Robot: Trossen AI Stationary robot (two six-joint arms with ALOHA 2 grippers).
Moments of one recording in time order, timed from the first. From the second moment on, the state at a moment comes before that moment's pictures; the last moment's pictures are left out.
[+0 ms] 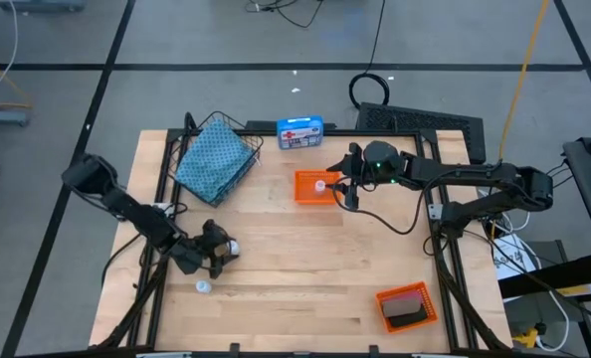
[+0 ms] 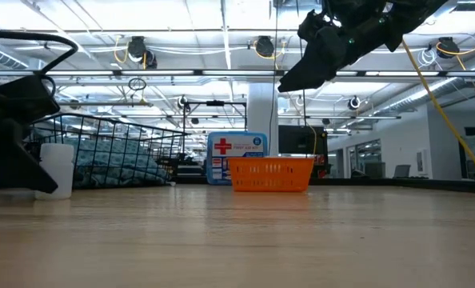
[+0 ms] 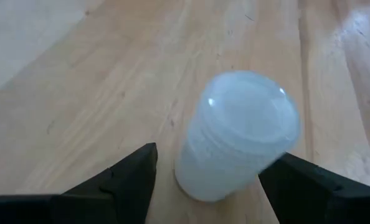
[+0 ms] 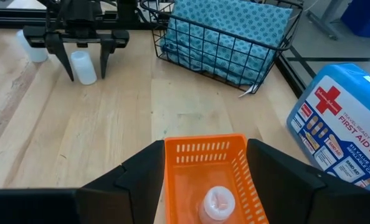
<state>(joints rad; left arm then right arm) -0.68 1.34 0.10 0.33 -0.57 -0.87 -0.31 1.25 0.79 0.02 -0.16 -0.14</state>
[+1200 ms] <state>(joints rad) -0.21 1.44 0.41 0.41 -0.47 -0.42 -0.17 1.25 0.79 0.13 -0.15 -0.14</state>
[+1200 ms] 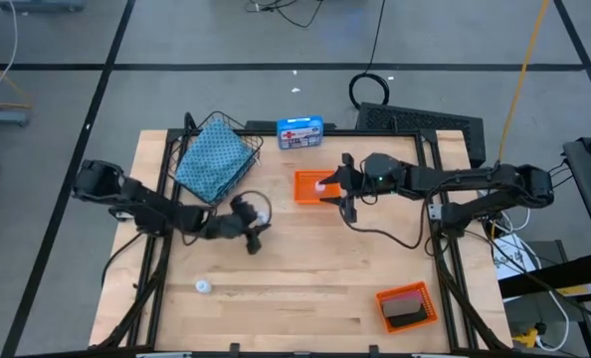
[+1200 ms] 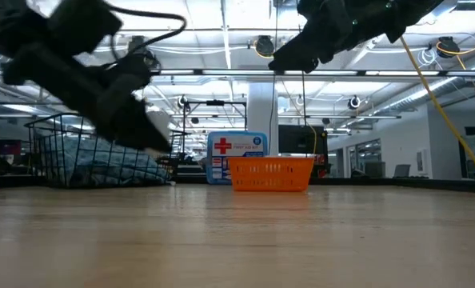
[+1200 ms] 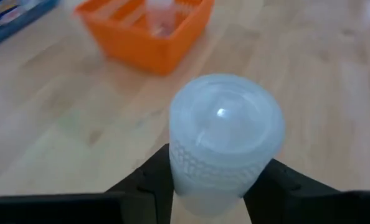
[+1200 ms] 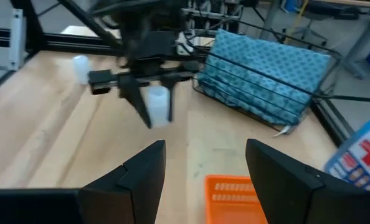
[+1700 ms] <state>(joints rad) -0.08 1.86 0.89 0.26 -0.05 -0.18 -0.02 1.25 0.80 0.01 0.00 0.00</state>
